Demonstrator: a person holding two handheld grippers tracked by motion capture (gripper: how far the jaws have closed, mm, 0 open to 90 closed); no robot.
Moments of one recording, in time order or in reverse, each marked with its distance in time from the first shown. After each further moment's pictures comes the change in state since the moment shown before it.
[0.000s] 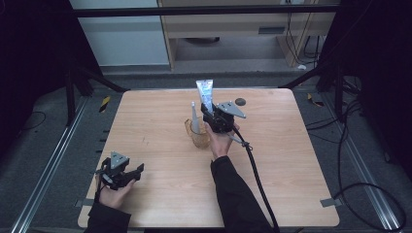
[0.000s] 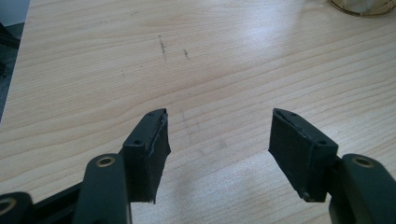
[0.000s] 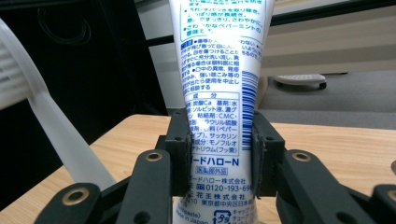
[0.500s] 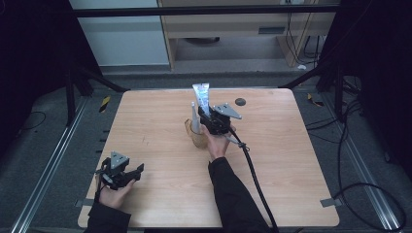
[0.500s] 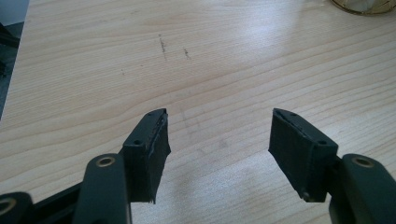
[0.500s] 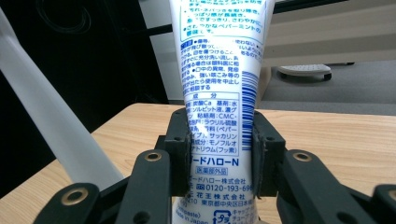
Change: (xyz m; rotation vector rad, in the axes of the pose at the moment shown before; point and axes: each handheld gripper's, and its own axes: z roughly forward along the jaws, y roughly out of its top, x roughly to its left) left arm 0.001 0.000 0.000 0.003 0.000 0.000; right arm 0.002 -0.013 0.010 0.035 0.008 -0.002
